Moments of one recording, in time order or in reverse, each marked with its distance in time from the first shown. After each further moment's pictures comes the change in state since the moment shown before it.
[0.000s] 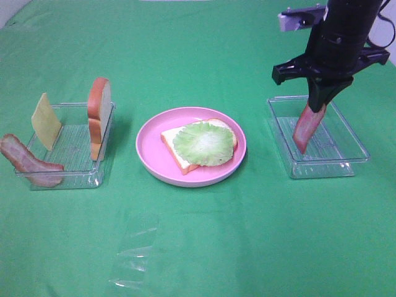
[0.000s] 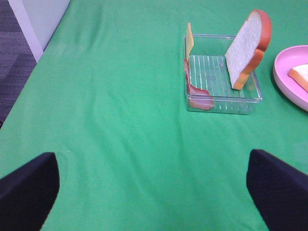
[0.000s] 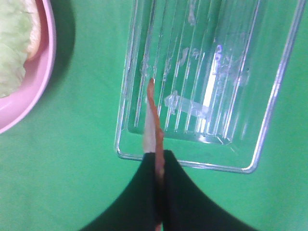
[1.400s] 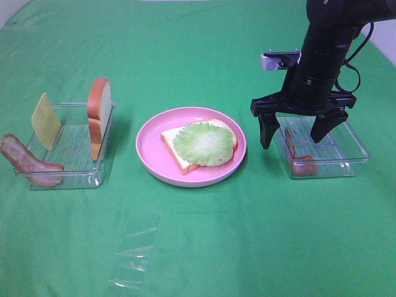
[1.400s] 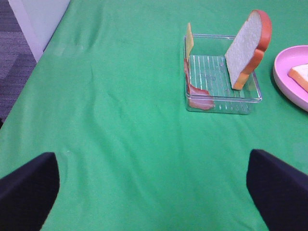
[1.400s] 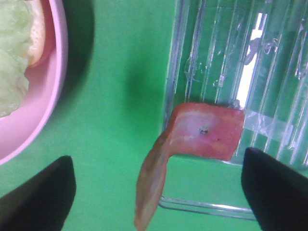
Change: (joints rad) left arm 0.000 0.000 0.000 0.000 0.000 0.000; right arm 0.000 0.148 0.069 0.126 -0.136 0.006
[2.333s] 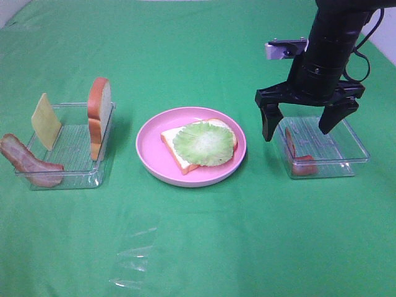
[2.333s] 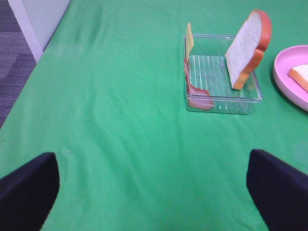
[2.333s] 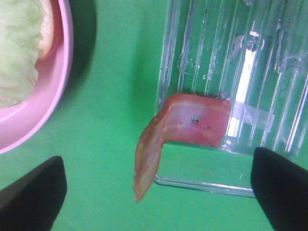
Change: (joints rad) left arm 0.000 0.000 0.000 0.000 0.000 0.000; right arm 0.000 -0.049 -0.001 -0.011 0.031 0.000
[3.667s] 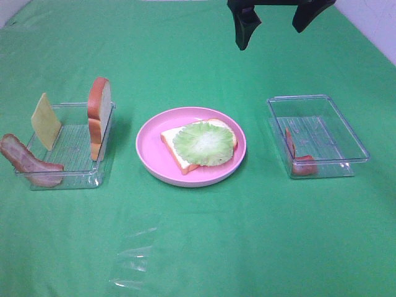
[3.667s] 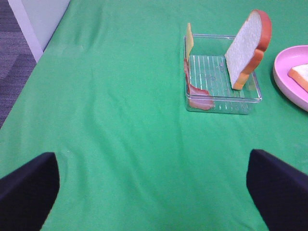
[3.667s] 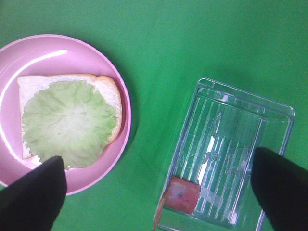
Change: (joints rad) left arm 0.000 0.000 0.000 0.000 0.000 0.000; right arm 0.126 0.009 -0.519 -0.124 0.200 -0.085
